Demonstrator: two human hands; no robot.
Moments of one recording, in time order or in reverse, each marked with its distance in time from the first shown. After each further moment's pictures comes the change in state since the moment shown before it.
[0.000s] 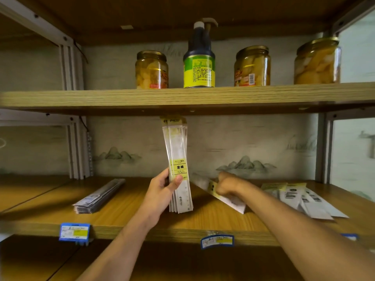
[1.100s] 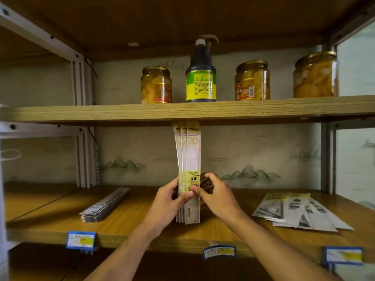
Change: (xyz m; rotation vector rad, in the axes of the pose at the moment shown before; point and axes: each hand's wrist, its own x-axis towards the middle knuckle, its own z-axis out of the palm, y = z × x) left_hand -0.013 0.012 0.002 0.174 -0.137 0.185; right_hand -0.040 -0.025 0.030 0.674 0.337 -0.343
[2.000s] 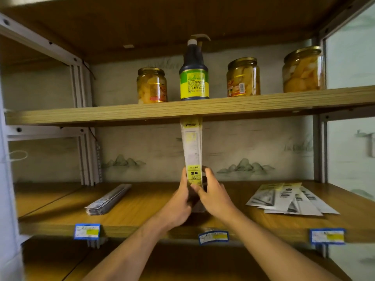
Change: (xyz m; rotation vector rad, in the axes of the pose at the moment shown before) left_hand -0.003 0.004 0.024 0.274 -0.227 -0.030; right_hand -0.022 -0.007 -0.001 -0.034 -0.019 0.030
